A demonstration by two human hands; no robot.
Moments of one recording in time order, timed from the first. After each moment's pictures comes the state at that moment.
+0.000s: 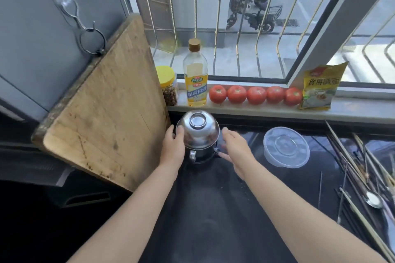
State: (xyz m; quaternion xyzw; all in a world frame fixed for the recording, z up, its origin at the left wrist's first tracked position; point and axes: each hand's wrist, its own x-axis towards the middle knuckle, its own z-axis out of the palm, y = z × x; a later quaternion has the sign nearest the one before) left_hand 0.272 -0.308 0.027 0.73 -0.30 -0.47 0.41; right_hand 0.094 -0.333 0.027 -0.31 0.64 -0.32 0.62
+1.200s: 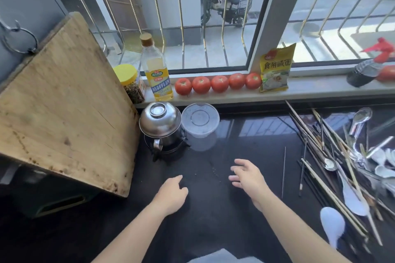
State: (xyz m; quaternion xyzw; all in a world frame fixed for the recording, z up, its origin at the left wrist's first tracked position) left_hand 0.213 -0.207 -0.033 0.71 -0.54 -0.46 -0.02; right_hand -0.039 -0.221 -0.025 -0.32 0.71 -0.28 0.57
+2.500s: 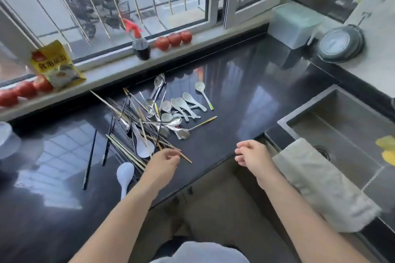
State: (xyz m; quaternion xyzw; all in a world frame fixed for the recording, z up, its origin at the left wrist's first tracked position) left_hand -0.369 -0.017 0.032 0.58 -0.60 -0.55 0.10; right_hand -0.606 0.105 0.042 -0.16 0.79 -0.45 0.38
